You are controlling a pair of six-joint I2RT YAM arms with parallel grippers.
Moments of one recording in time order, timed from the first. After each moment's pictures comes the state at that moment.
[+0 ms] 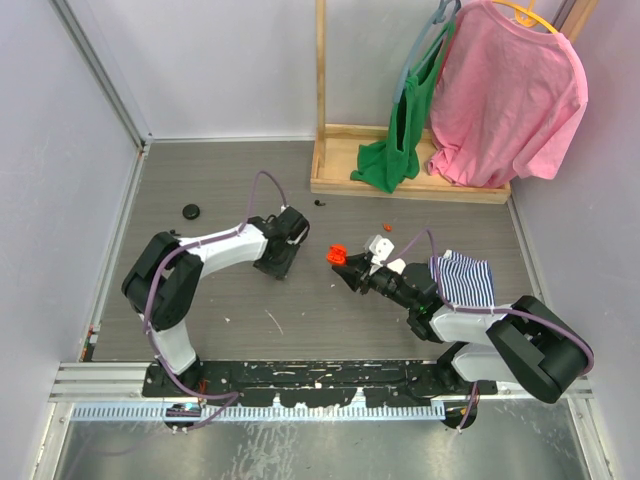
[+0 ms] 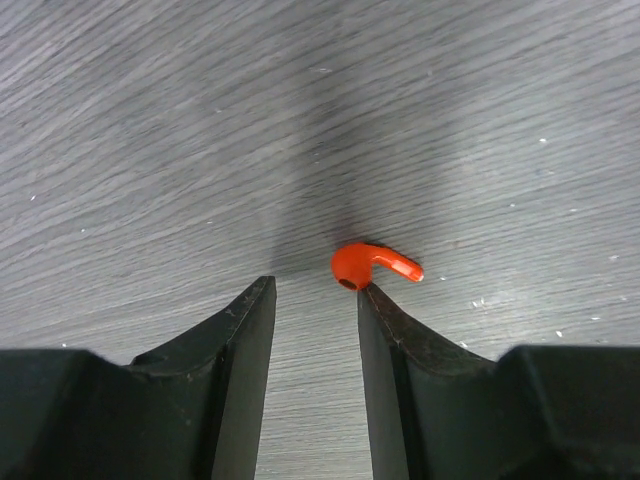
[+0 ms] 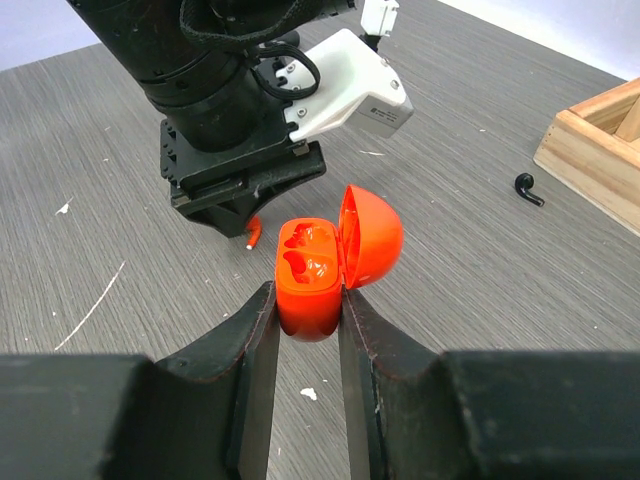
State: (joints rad) left arm -0.69 1.78 1.13 -0.64 -0.23 -0.23; right arm 0.67 1.25 0.19 1.08 -0.29 0.01
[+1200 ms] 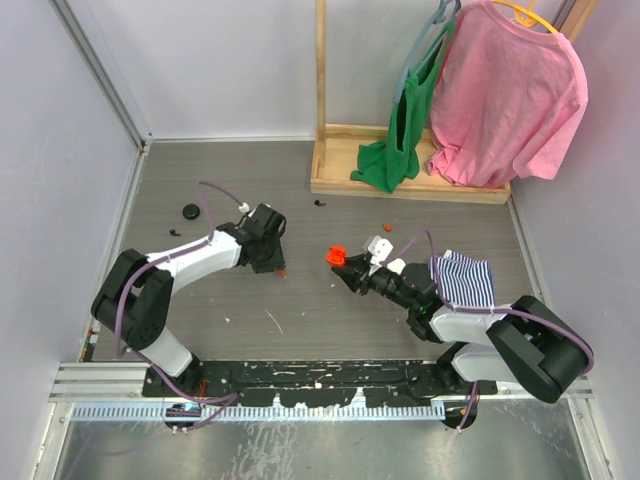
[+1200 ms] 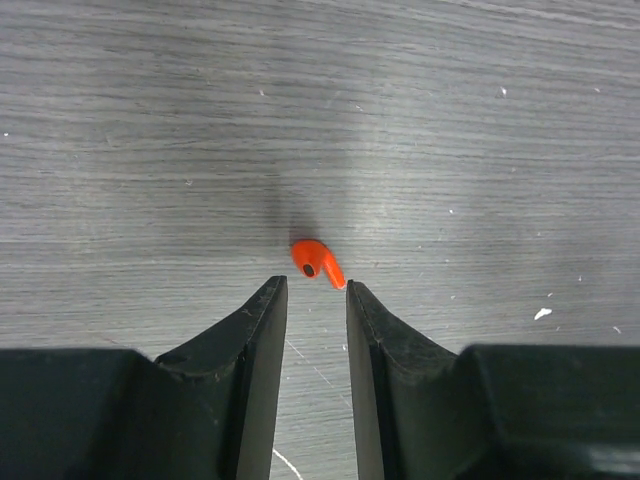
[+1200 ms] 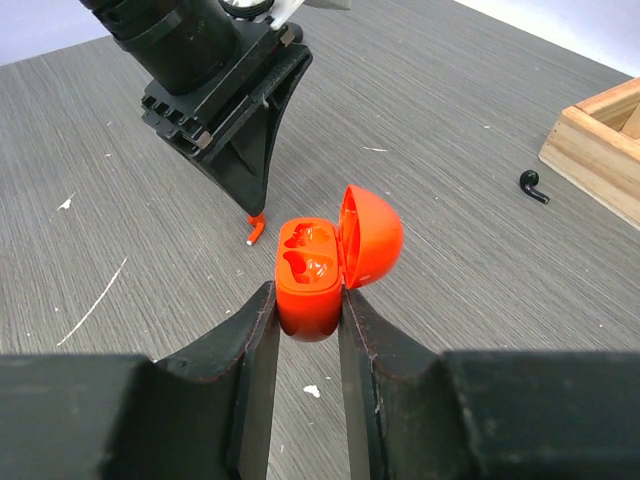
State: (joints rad) left arm -0.60 1.60 0.98 -0.48 -0.12 -0.74; right arm 0.68 1.25 0.19 1.07 -0.29 0.01
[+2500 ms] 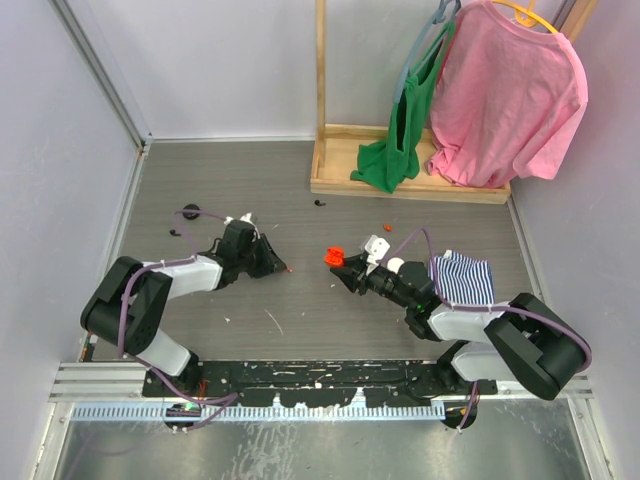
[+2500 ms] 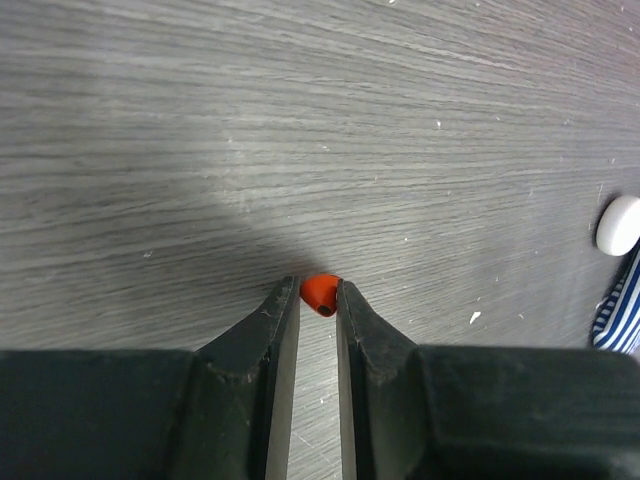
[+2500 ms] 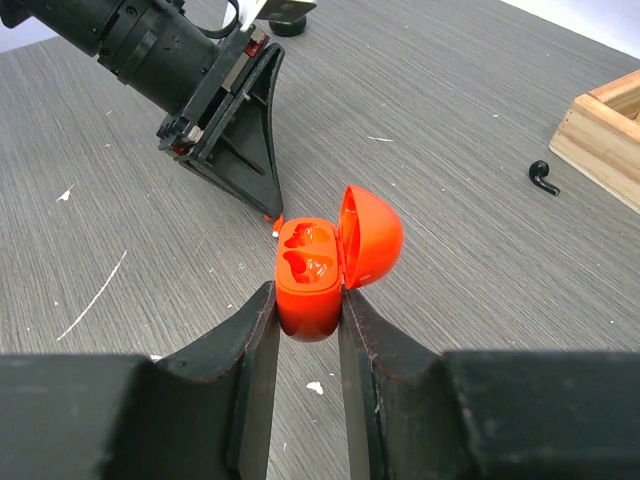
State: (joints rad) left arm -0.45 1.54 0.62 0.13 0.17 -0.81; right arm 0.69 1.27 0.21 1.04 -0.29 0.00
